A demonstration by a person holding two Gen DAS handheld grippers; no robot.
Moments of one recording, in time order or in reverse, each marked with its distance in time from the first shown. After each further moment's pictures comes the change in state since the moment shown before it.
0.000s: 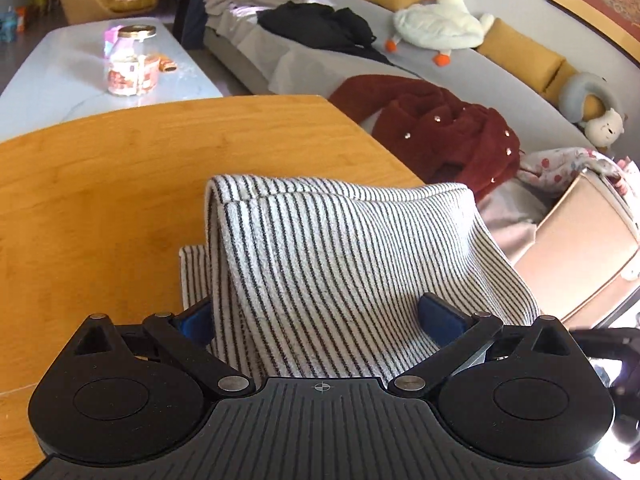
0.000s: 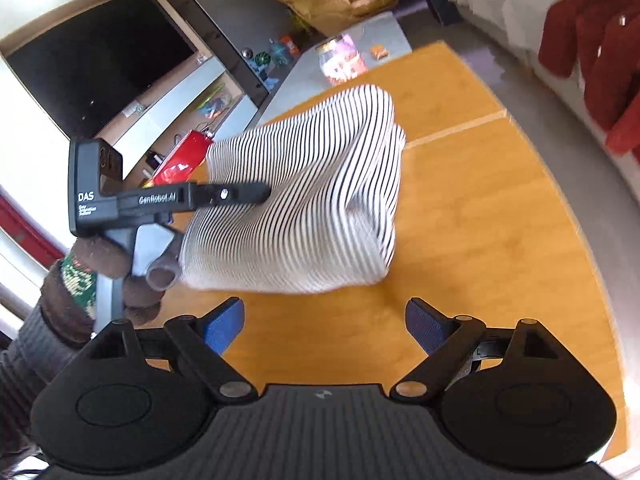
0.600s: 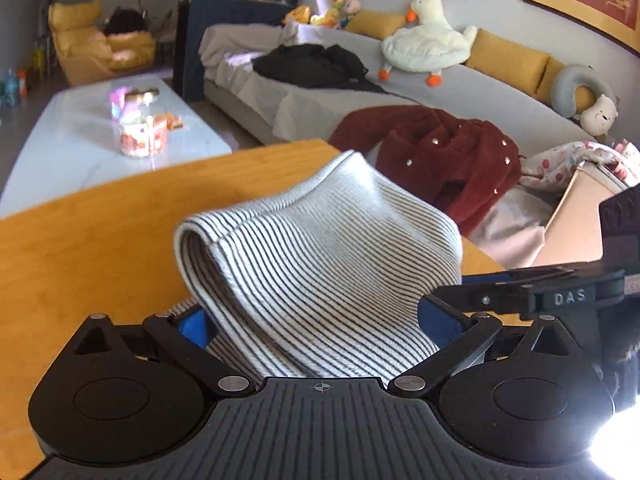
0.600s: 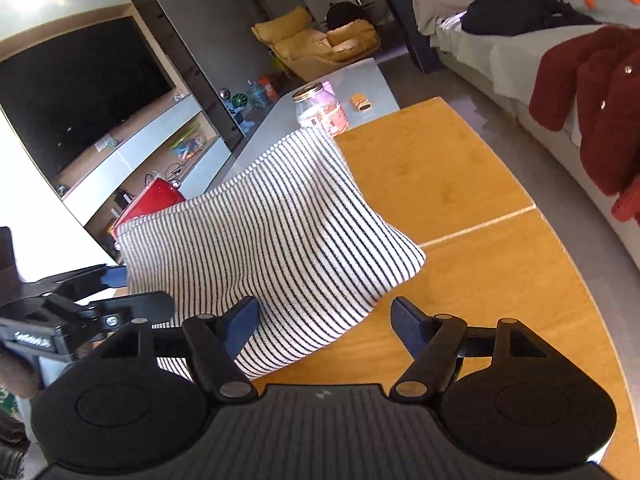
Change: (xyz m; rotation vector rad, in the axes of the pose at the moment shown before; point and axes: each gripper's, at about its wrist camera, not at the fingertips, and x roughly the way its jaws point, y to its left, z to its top) left arm -0.042 -0.022 -0.001 0.173 -0.169 0.109; right arm 0.067 0.002 0.080 -0.049 -0.172 -0.169
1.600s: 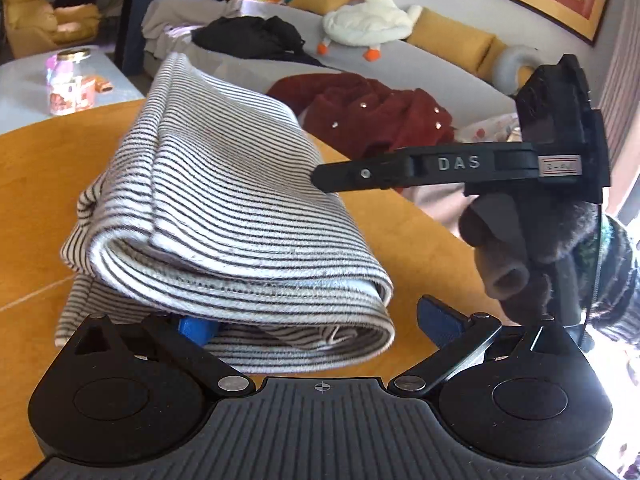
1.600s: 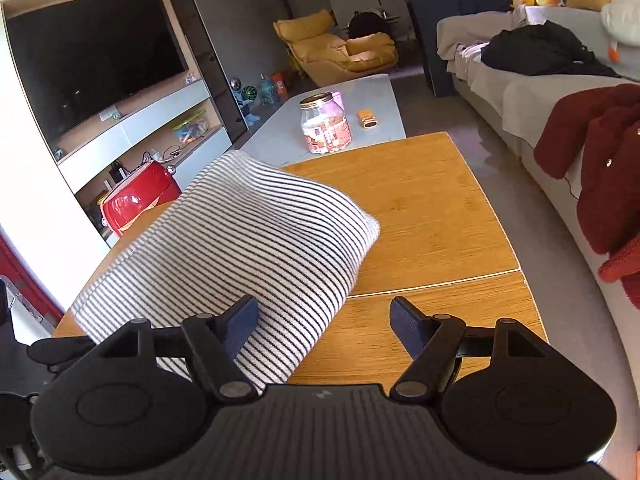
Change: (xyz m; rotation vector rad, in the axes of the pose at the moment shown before) left arm 0.012 -0.045 -0.055 -0.067 0.107 -0.255; right arm 0.000 -0.003 0.014 -0.166 -0.006 -0.025
